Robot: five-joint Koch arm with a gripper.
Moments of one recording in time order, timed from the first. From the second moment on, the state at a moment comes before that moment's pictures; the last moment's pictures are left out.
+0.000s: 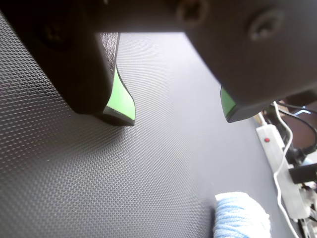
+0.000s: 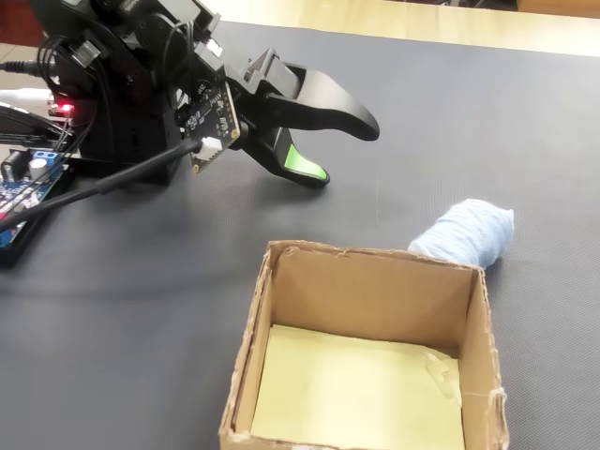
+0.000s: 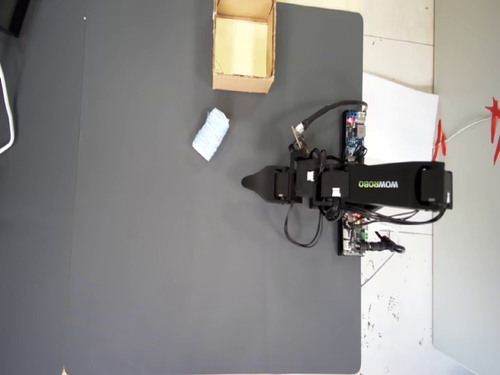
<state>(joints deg) 3.5 130.6 176.4 -3.6 90.4</state>
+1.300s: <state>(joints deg) 3.4 130.6 176.4 -4.4 88.5</state>
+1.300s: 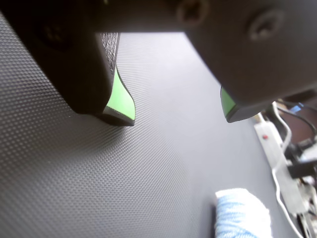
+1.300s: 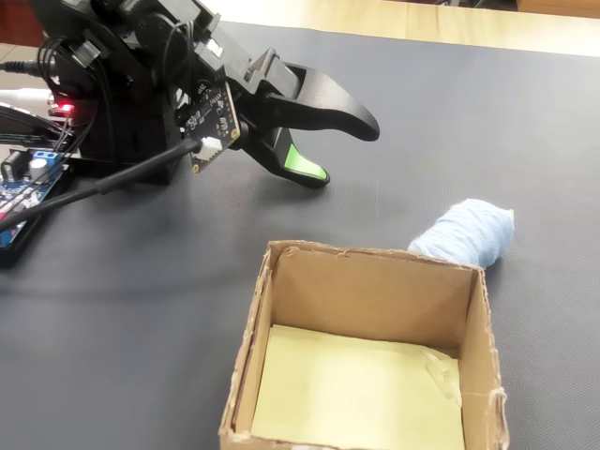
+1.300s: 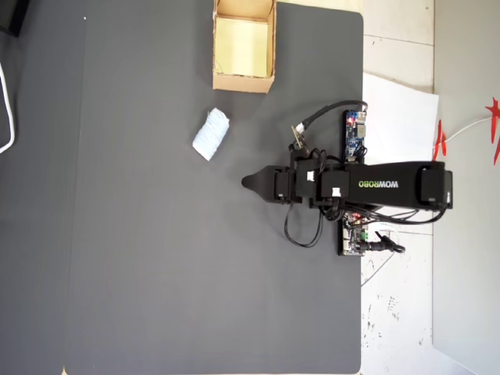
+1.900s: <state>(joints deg) 7.5 130.3 171.5 -5.8 68.2</state>
